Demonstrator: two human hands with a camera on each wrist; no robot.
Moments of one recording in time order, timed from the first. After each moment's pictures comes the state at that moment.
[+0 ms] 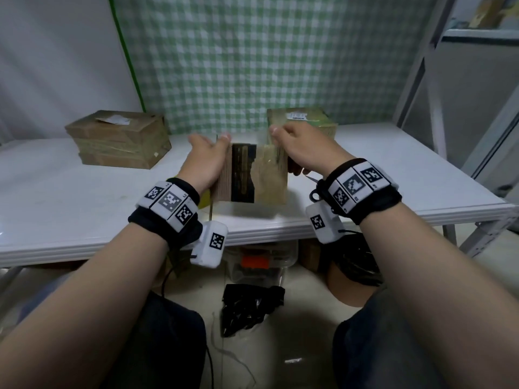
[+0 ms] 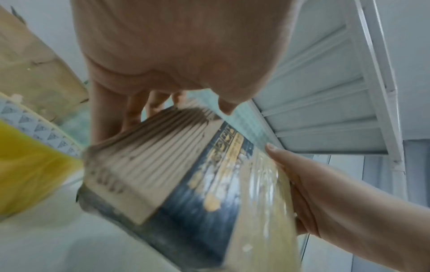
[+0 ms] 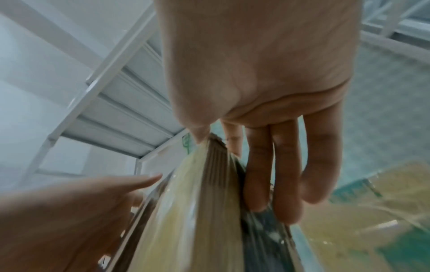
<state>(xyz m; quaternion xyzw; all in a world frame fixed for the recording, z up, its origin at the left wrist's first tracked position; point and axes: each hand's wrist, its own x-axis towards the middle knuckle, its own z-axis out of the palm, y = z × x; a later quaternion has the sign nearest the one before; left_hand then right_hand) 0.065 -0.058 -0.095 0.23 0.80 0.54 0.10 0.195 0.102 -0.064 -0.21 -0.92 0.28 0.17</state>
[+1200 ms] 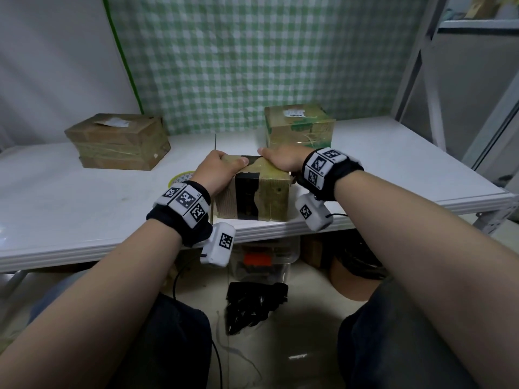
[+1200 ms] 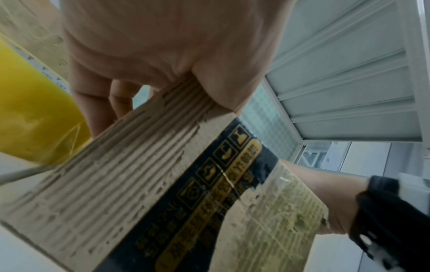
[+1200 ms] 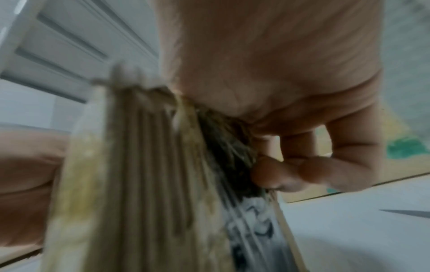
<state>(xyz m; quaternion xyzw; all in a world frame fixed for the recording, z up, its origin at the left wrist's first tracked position) 0.060 -0.044 -0.120 0.25 0.83 0.48 0.14 0.150 0.110 -0.086 -0.28 -0.93 0.25 -0.02</state>
